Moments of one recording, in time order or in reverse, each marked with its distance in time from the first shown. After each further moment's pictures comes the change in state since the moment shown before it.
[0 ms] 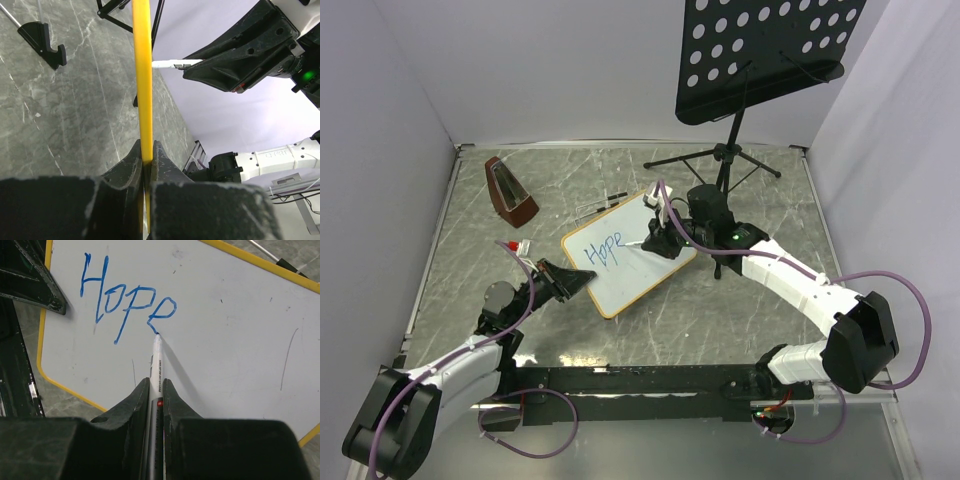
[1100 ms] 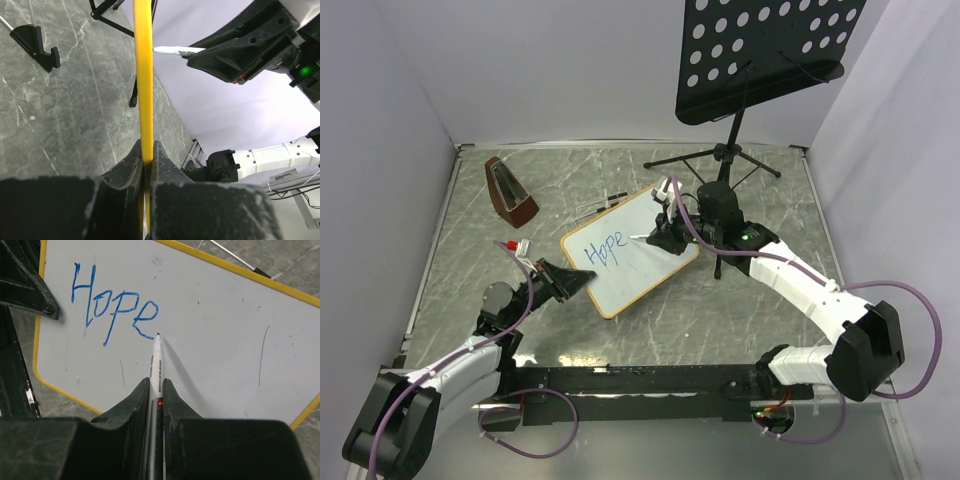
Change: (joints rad) left arm 0.010 -0.016 0.000 0.006 0.018 0.000; right arm -0.036 -0.054 0.000 0.002 -0.002 0.011
